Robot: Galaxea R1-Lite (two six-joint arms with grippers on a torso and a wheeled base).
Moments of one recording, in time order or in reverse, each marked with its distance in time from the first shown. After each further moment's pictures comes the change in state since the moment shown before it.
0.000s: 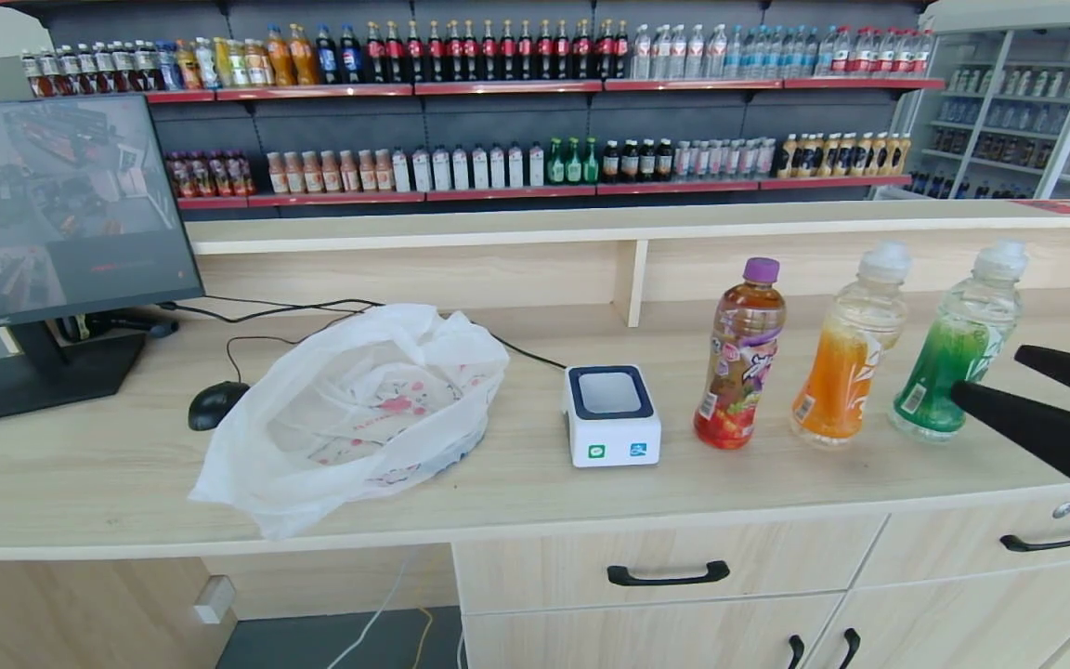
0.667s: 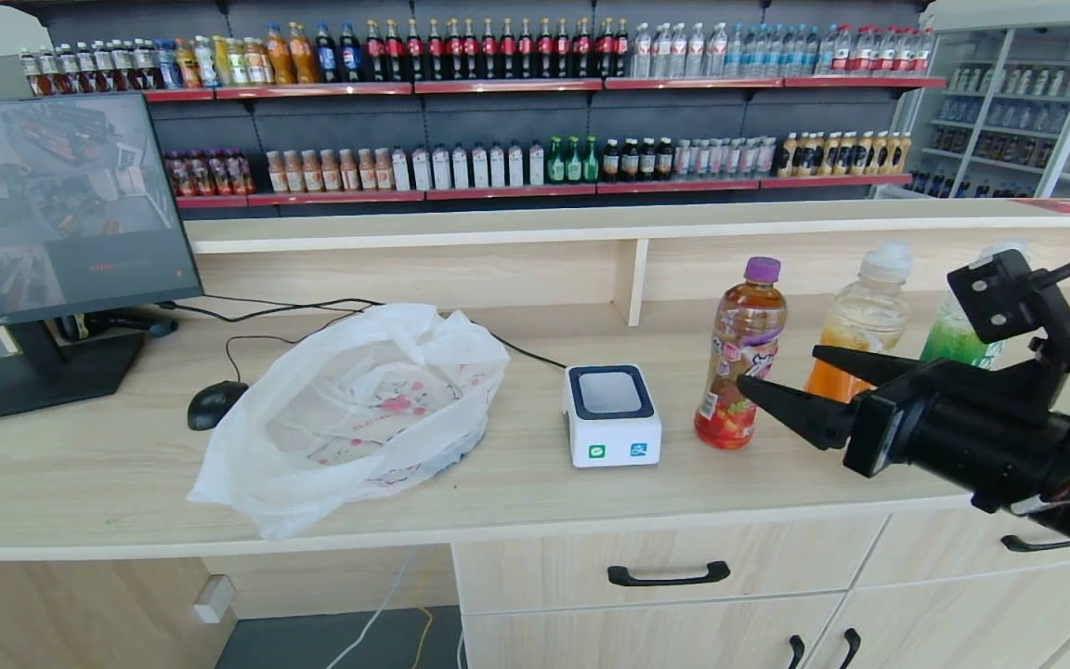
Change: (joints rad) left arm 0.000 0.000 0.000 0.000 0.000 0.000; right arm 0.057 0.453 -0.020 -0.360 -0.018 -0.039
